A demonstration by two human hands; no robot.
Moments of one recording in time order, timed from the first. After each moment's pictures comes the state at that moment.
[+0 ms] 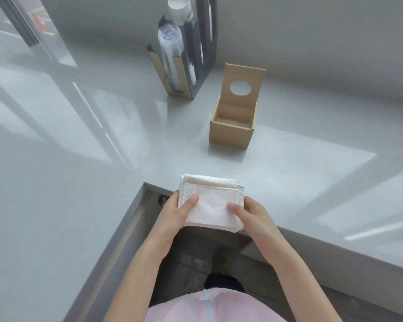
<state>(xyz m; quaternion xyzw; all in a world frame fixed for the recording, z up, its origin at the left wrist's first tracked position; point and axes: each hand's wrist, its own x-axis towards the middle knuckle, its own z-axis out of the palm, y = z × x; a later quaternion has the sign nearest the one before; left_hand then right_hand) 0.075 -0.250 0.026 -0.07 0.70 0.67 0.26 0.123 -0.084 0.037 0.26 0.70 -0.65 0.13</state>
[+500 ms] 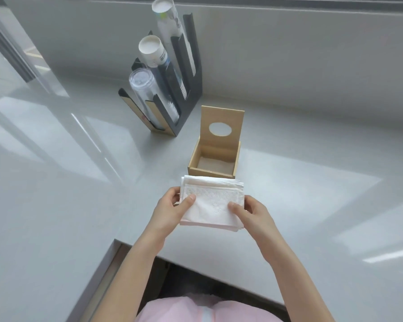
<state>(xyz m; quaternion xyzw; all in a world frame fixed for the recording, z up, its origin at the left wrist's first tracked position) -0.040 -0.167 0.052 -0.05 0.76 0.62 0.20 0.019 0.003 0.053 0.24 0.70 -0.66 0.07</state>
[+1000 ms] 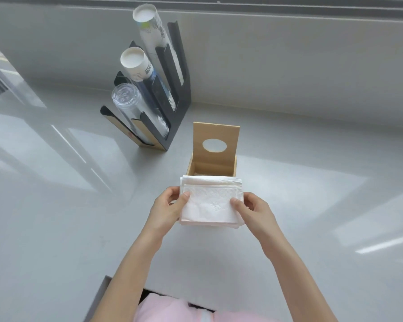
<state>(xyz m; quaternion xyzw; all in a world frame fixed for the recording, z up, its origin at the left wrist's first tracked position) -0.101 -0.155 0.057 -0.03 0.75 0.62 0.21 -0.033 0.017 0.058 0.26 0.71 -0.65 0.03</state>
